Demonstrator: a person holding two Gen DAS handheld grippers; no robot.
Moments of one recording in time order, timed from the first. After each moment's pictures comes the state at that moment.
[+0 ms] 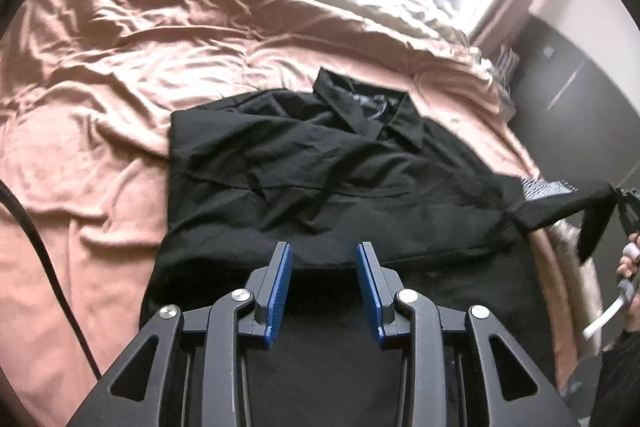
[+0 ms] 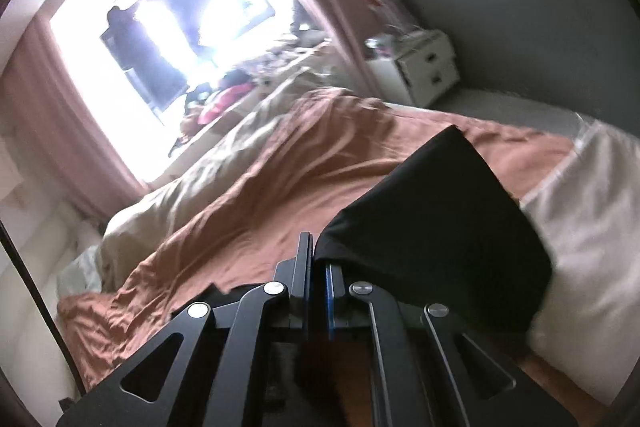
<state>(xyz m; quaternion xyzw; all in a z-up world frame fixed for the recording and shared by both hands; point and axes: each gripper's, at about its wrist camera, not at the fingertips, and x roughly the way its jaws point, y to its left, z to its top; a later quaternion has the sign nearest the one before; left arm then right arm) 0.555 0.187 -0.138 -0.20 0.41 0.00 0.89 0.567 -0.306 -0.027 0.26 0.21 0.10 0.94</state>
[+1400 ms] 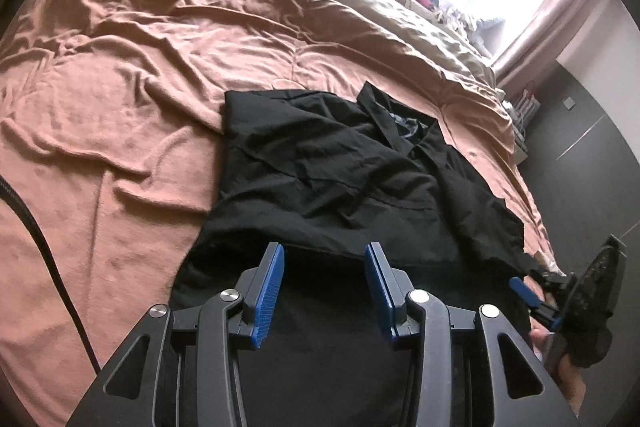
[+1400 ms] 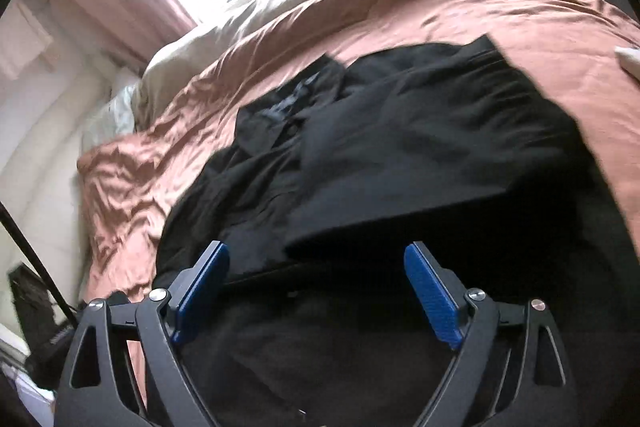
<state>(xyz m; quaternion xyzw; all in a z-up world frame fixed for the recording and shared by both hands) 0.527 0.223 -0.149 -0.27 0.40 0.04 0.87 0.622 -0.156 -0.108 0.20 0.39 0.21 0.88</state>
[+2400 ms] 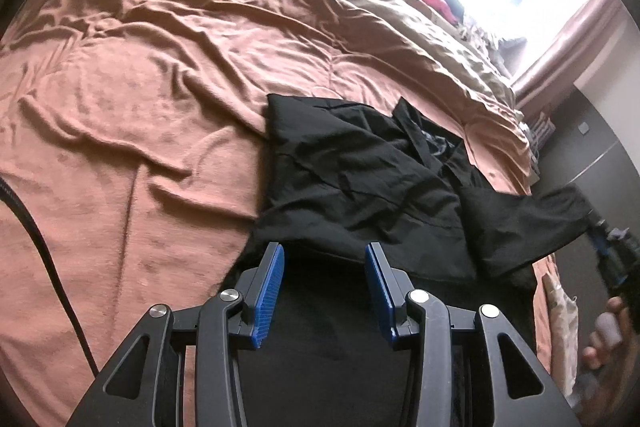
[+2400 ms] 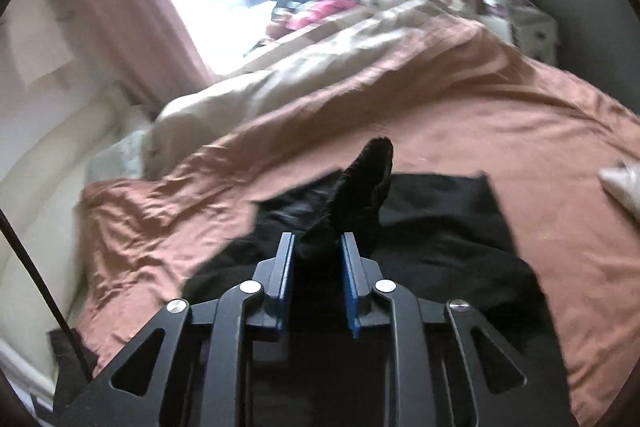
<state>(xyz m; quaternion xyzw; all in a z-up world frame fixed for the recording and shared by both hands) 0.517 0.258 -0.161 -0.31 0.39 0.08 0.87 0.602 -0.081 -0.014 0.15 0.27 0.24 0.92</state>
